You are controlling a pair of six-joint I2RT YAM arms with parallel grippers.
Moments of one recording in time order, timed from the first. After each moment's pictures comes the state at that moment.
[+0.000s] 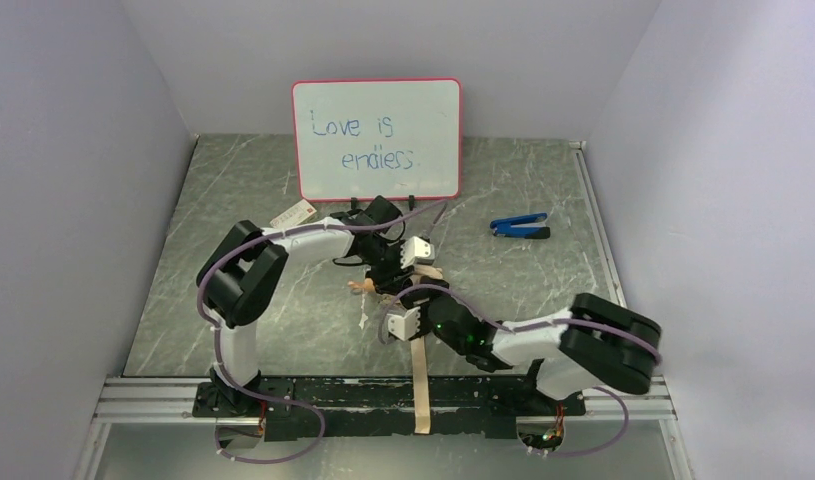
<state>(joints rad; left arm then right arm) -0.72 1.93 1.24 -0.46 0.56 0.67 1.09 1.47 0.27 0.69 0.38 -1.05</state>
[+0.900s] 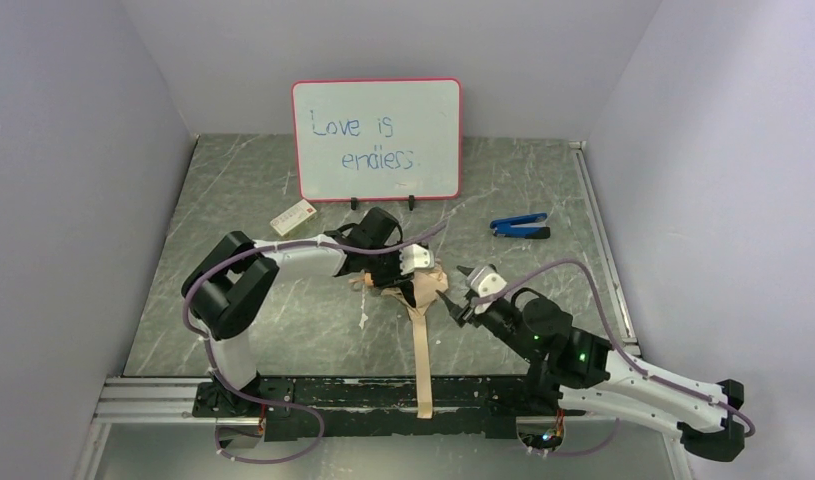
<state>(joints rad) -0.77 1.83 1.06 -0.18 0.35 0.67 1.19 0.44 0.47 -0.10 0.36 -0.33</state>
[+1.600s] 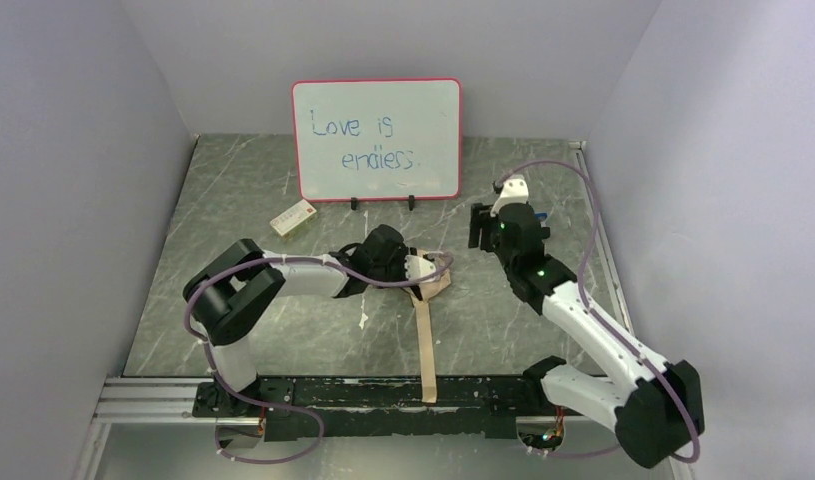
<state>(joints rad) -0.85 1.81 0.92 0.15 0.09 0.74 0.50 0.99 0.70 -0.11 0.36 0.13</state>
